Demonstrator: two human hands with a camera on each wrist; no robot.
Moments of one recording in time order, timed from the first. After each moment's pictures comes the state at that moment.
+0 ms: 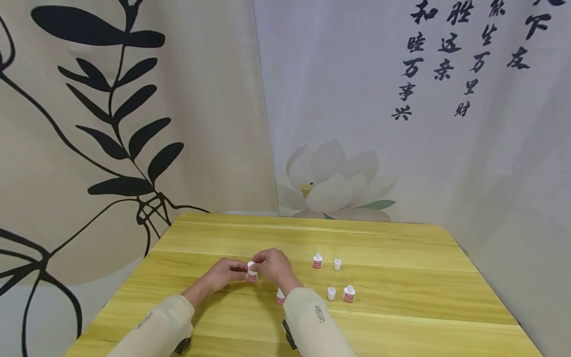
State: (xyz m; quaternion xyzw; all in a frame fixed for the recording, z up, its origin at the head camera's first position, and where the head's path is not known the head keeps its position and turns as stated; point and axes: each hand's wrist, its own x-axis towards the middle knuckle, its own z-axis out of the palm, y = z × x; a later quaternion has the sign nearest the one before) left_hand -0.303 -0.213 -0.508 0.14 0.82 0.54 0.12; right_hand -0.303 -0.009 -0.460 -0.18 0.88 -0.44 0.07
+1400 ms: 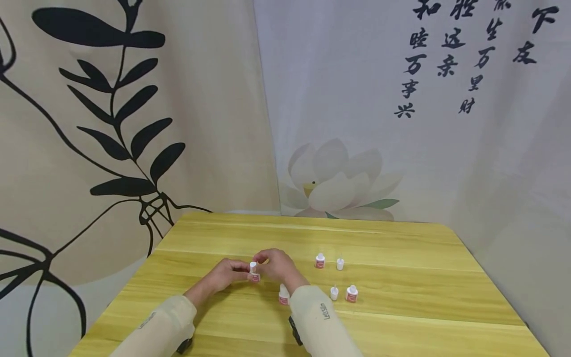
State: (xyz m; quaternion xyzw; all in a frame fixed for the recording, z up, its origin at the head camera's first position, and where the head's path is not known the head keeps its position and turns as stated) left_hand -0.304 -0.215 -0.508 0.15 0.83 0.53 0.11; right_hand -0.312 -0.001 -0.466 -0.22 0.87 -0.43 0.10
